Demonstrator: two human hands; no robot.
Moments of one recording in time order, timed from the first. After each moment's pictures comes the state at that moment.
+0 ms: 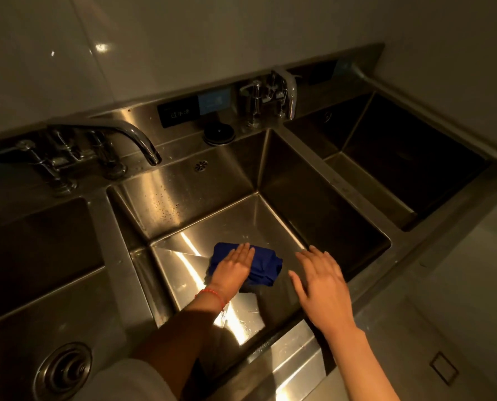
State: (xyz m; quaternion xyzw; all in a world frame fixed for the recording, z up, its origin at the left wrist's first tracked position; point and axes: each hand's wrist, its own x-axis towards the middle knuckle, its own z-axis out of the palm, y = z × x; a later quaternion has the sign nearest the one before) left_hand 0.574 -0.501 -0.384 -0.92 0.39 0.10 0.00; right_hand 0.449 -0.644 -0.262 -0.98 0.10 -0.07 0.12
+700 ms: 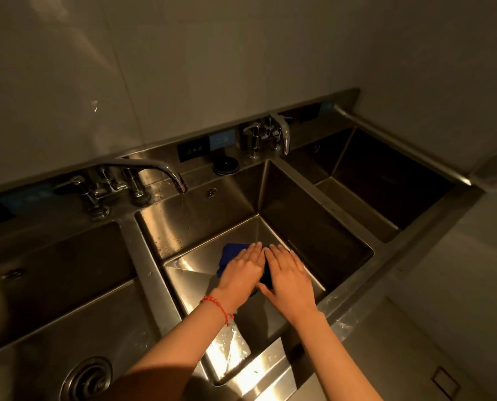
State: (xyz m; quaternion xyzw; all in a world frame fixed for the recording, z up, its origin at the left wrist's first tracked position) left_hand 0.542 -0.482 -0.254 -0.91 0.41 0.02 -0.06; right_hand 0.469 -0.587 -0.227 -1.00 0.02 -0.03 0.06
